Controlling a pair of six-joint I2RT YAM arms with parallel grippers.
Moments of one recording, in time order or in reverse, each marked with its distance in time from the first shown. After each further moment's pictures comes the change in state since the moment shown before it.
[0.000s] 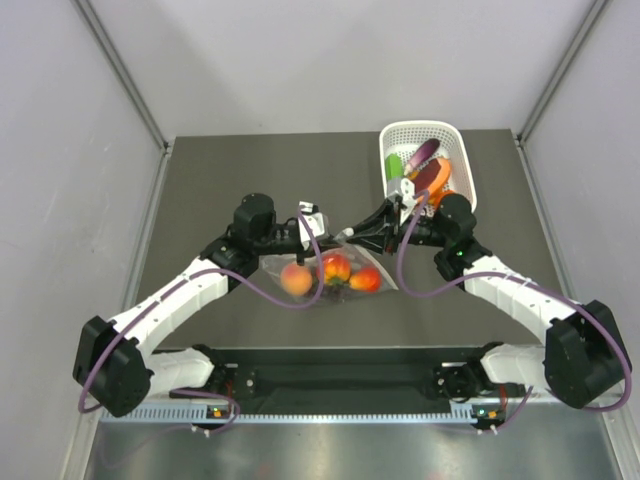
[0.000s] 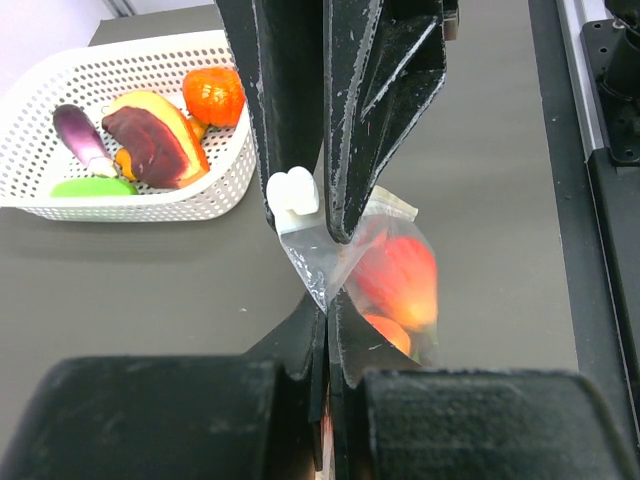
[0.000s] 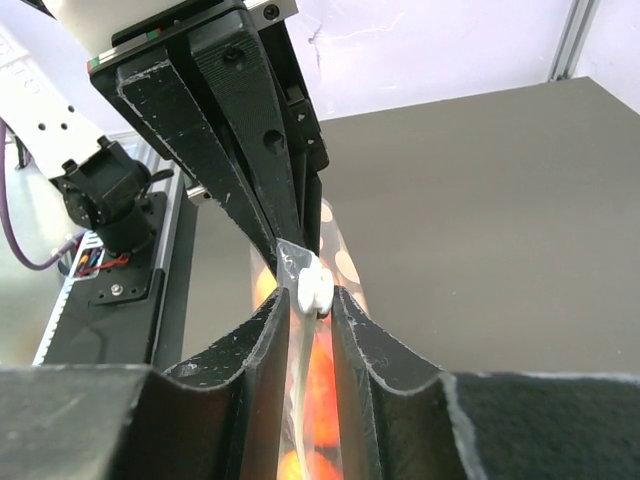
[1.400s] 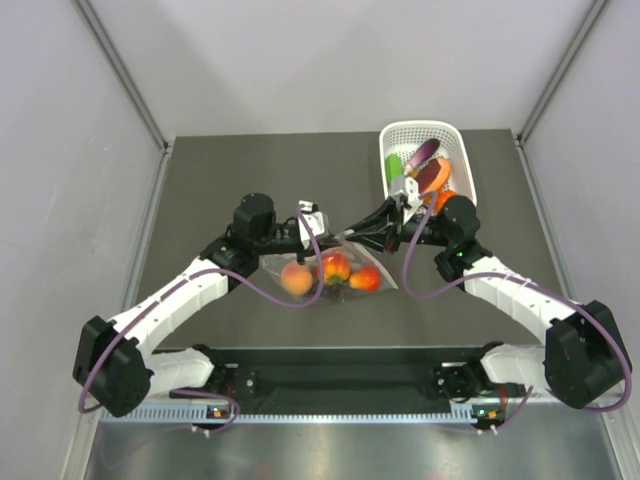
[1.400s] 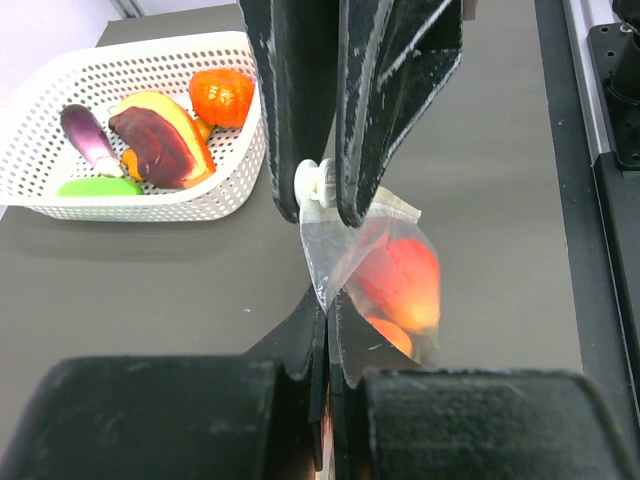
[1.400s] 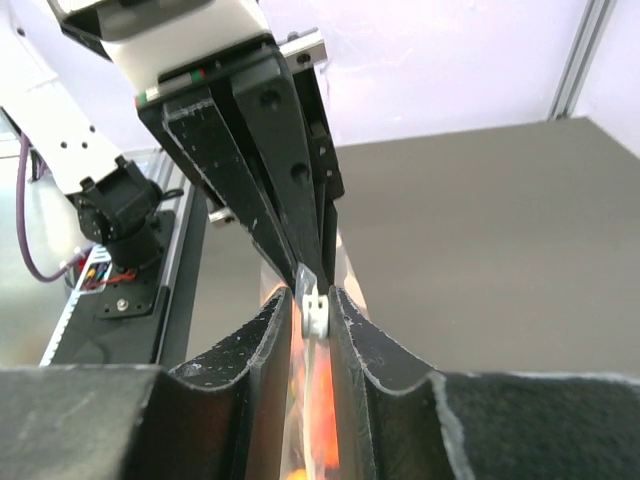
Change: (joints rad) left arm 0.000 0.000 0.000 0.012 -0.010 -0.008; right arm 0.000 -0.002 -0.008 0.102 -0.021 0.055
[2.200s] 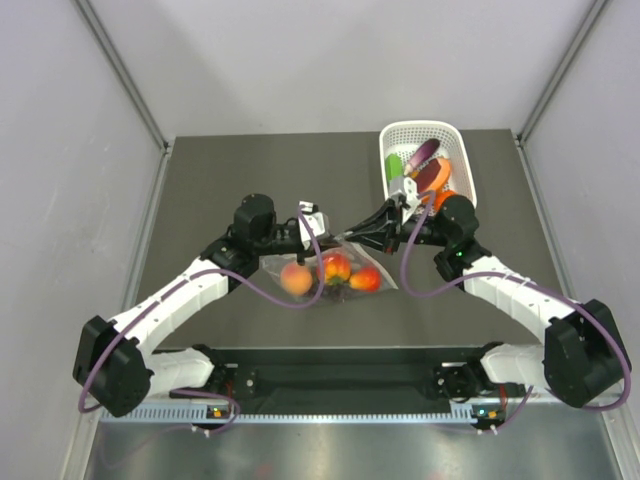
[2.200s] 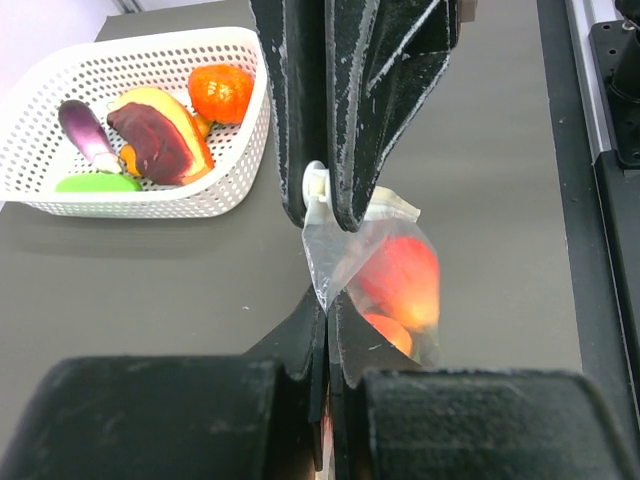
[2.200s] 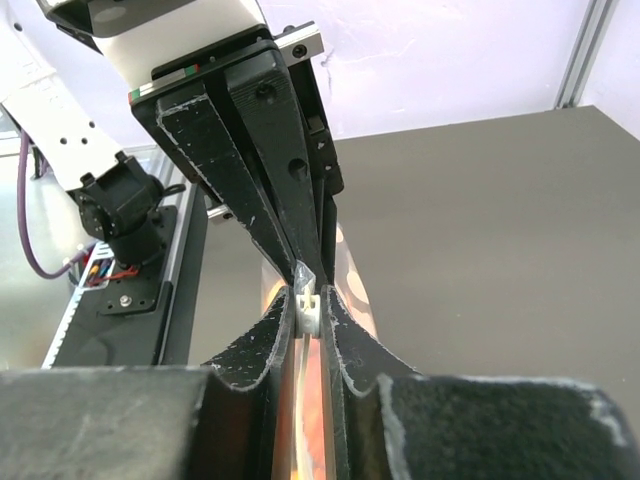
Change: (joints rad) left arm 0.000 0.000 -0.005 0.001 -0.005 -0.001; right arm 0.000 0.006 0.001 -0.004 -0.002 0.000
